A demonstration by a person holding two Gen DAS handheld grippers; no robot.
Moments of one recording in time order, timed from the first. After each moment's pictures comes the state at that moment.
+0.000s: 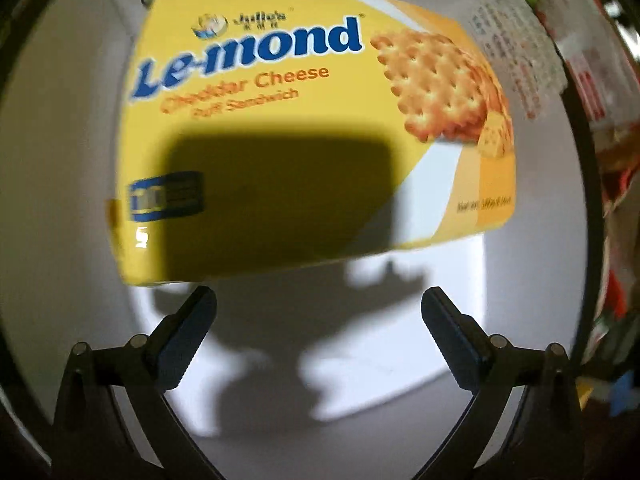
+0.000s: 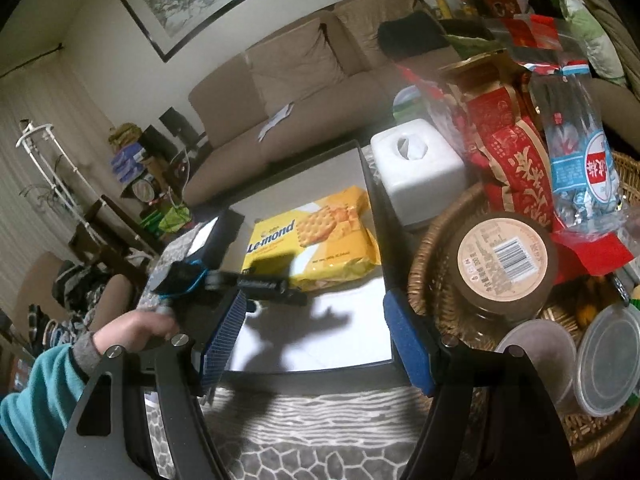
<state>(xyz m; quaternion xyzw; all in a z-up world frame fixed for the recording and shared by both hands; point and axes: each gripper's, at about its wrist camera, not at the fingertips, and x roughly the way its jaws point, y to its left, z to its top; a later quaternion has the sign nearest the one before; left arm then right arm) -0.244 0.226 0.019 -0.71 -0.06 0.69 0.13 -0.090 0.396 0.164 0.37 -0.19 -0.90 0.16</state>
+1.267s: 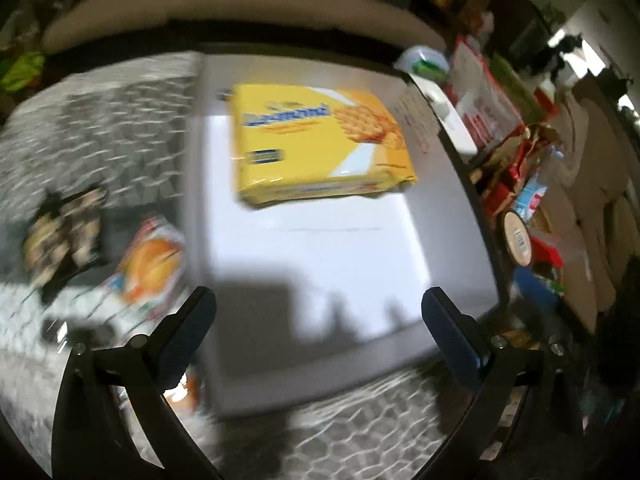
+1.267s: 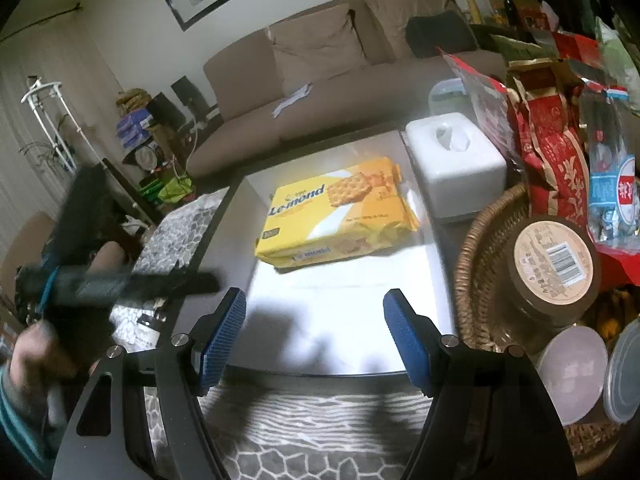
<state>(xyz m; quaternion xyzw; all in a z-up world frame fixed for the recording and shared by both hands) -0.158 0.147 0.137 -0.55 -0.08 0.82 0.16 -0.100 0.338 0.155 0.38 -0.13 -0.90 0.18</state>
